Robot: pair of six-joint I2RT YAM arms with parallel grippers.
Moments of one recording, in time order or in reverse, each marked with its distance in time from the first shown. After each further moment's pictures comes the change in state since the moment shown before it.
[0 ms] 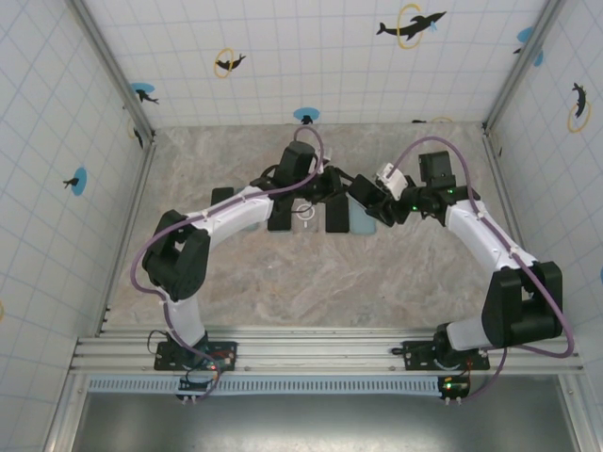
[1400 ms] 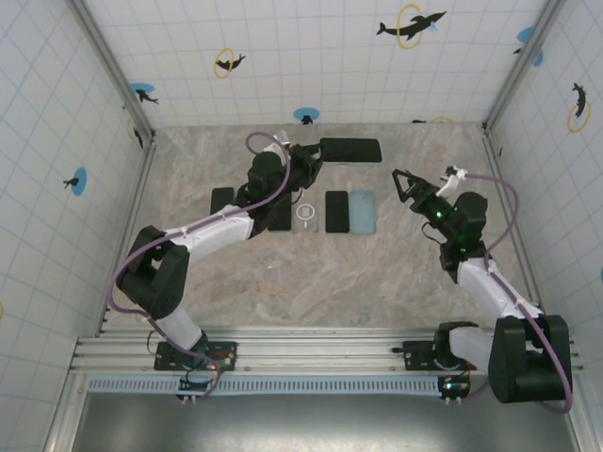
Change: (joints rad) left arm 0.025 -0.186 -0.299 0.643 -0.370 -0.504; right arm -0.098 -0.312 -0.562 1.112 0.134 1.547
